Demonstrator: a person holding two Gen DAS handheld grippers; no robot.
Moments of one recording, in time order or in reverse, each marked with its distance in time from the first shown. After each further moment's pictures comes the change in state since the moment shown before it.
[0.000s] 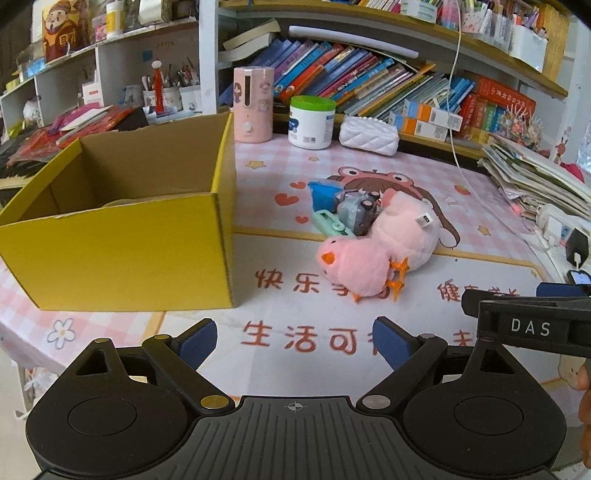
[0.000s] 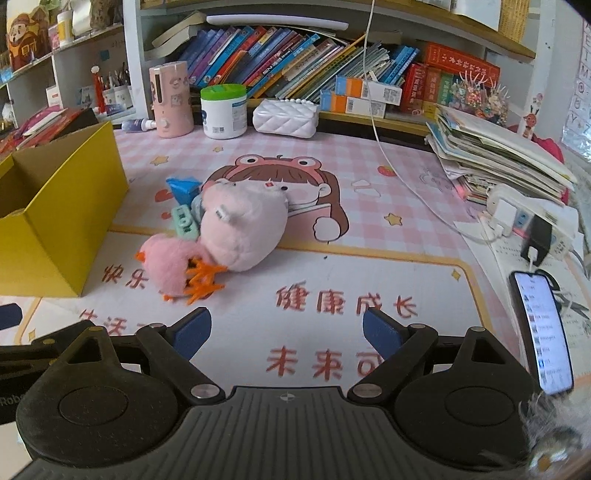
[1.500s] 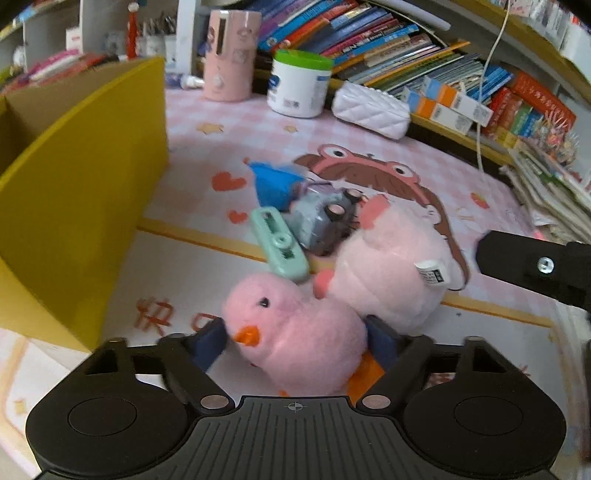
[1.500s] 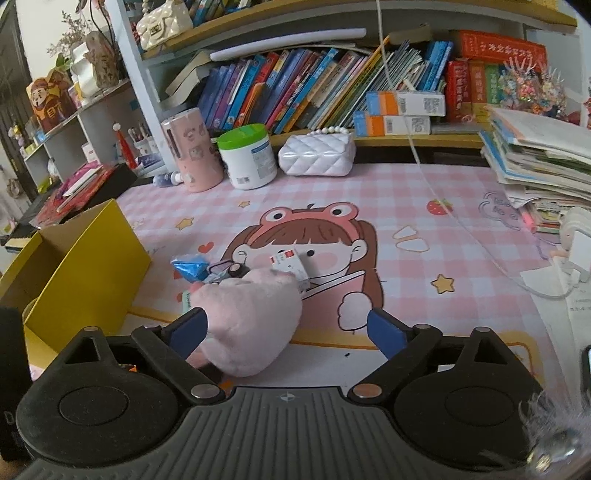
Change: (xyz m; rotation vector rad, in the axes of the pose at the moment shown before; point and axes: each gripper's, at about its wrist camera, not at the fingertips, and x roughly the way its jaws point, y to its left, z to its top) left arm 0.112 -0.049 0.041 -0.149 0.112 -0.053; right arm 0.060 -0.058 0.066 0.088 -0.055 0.283
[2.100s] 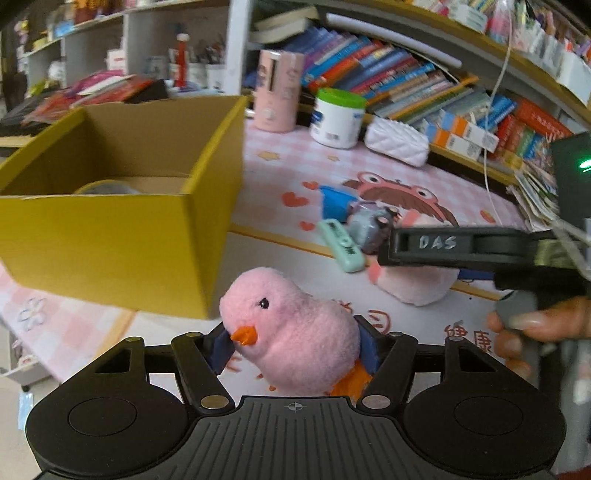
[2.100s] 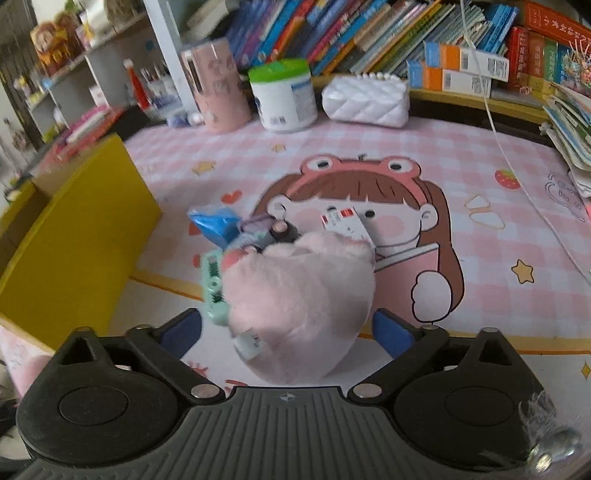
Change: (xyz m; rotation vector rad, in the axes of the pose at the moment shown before) left arm -0.082 0.041 -0.027 -0.011 -0.094 0.091; right arm 0.080 0.040 -0.003 -0.070 0.173 0.003
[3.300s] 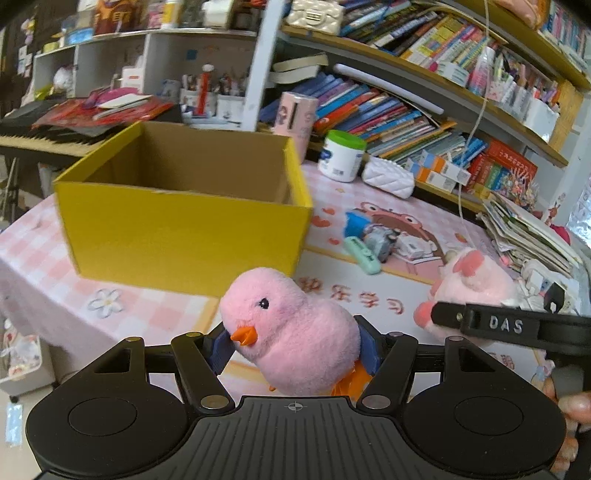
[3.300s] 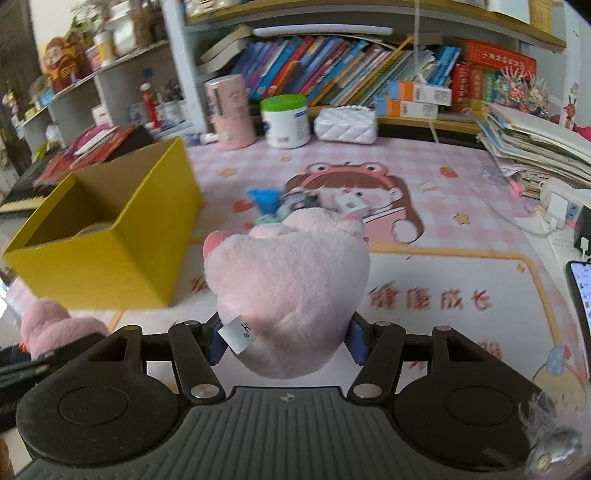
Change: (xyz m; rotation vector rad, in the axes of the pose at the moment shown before) left arm -0.075 0.093 -0.028 -0.017 -0.100 -0.123; right arm -0.125 0.092 -0.092 0.033 -0.123 -0.110
